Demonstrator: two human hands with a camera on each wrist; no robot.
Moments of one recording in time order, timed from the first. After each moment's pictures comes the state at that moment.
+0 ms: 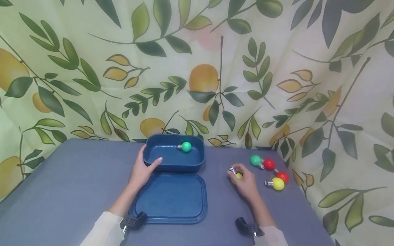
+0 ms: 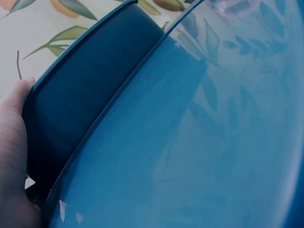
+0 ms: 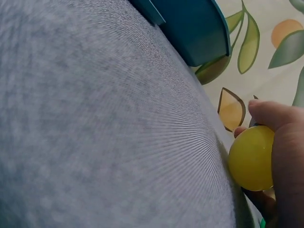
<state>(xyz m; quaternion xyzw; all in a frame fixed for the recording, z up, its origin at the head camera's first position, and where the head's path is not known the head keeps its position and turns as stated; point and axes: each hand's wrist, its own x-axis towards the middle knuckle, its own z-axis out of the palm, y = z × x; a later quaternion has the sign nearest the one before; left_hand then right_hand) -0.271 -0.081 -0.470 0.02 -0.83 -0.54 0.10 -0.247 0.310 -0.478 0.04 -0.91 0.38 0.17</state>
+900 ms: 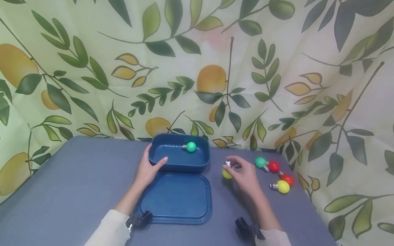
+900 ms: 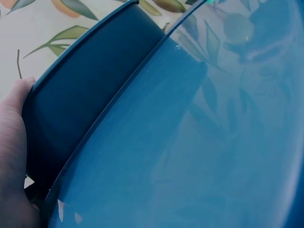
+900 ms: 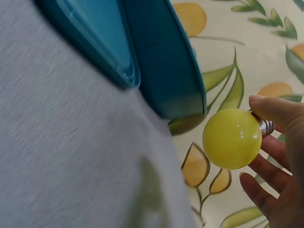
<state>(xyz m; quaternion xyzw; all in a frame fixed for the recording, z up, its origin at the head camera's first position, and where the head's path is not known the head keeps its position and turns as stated) -0.270 -0.083 -0.469 0.02 -0.83 -0.55 0.11 -0.240 0.272 -0.418 0.11 -0.92 0.35 0.17</state>
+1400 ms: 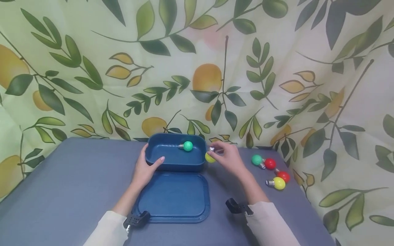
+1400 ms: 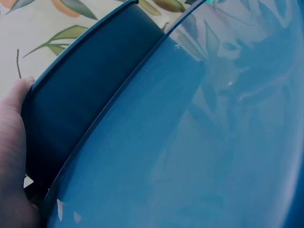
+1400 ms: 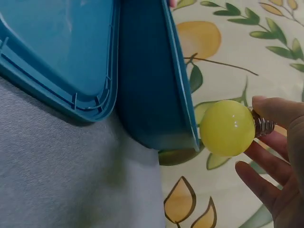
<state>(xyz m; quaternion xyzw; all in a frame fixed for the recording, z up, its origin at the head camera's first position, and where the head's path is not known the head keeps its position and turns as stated) -0.272 -0.081 -0.471 0.02 -0.83 -0.55 0.11 -0.273 0.236 -0.381 0.21 -0.90 0.34 0.17</state>
